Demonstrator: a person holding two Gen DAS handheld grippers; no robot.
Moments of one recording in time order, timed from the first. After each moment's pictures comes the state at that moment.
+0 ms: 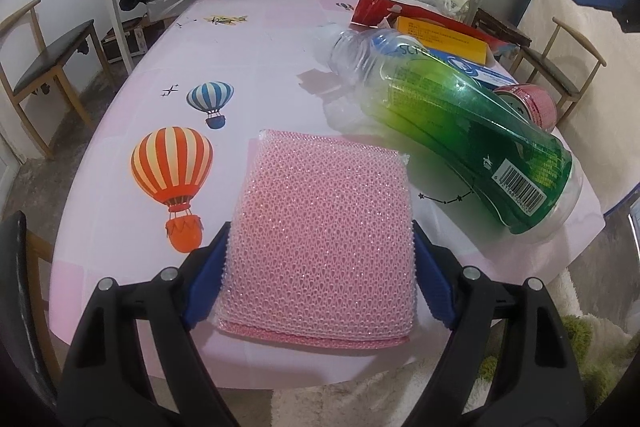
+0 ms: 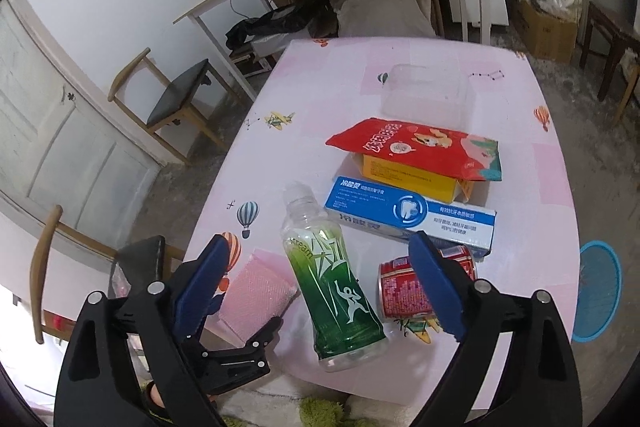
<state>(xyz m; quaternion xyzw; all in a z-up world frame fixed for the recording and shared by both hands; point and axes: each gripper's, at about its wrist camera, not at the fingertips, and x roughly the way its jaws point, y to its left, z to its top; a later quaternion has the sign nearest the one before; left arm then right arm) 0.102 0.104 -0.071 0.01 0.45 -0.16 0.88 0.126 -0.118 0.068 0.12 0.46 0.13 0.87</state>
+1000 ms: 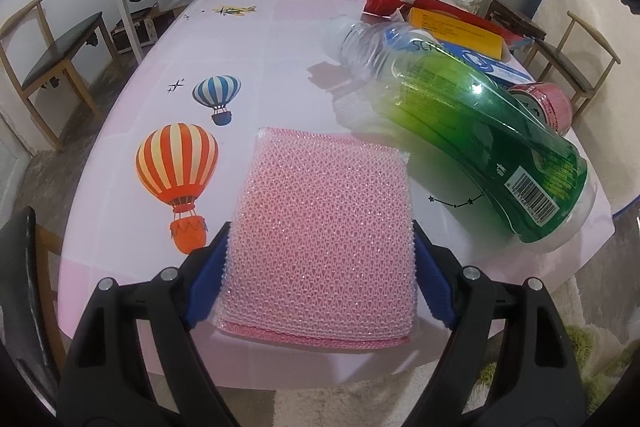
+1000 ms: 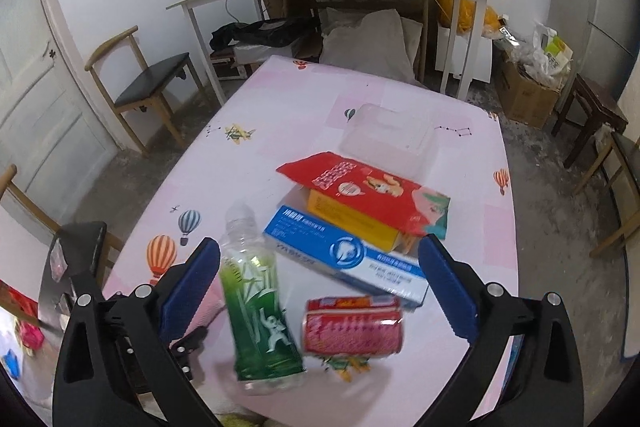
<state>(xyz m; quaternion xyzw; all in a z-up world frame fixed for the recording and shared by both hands) 0.111 0.098 -0.068 0.02 0.47 -0.13 0.87 0.144 -0.130 0.074 0.00 0.42 0.09 0.90</state>
